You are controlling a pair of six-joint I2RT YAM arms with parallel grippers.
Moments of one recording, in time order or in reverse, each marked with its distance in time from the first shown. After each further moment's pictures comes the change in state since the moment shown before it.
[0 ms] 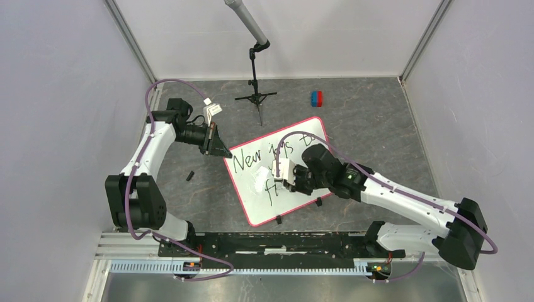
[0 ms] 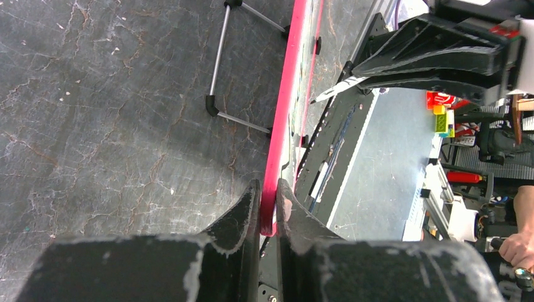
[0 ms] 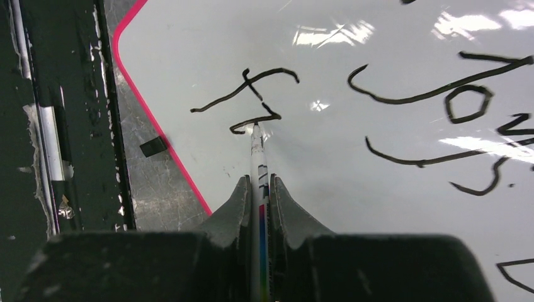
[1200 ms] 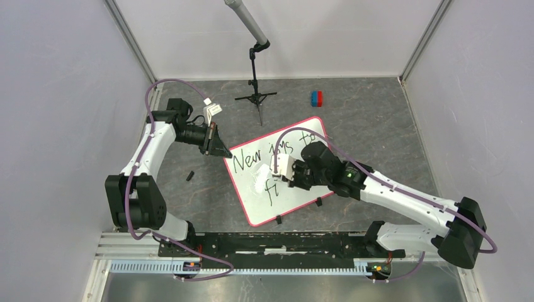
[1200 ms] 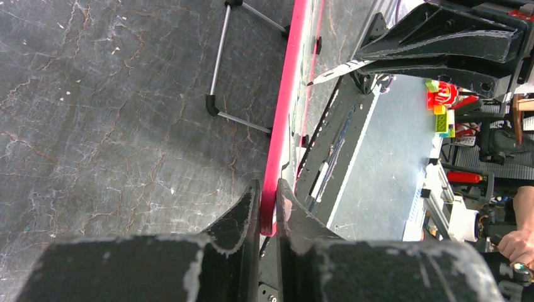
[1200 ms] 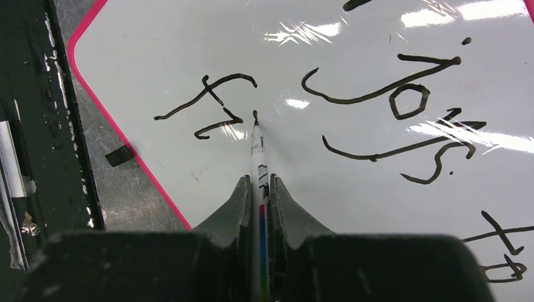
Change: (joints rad) left arm 0.000 0.000 0.000 0.000 -0.002 0.000; right arm -0.002 0.018 0.051 0.023 0.092 -0.009
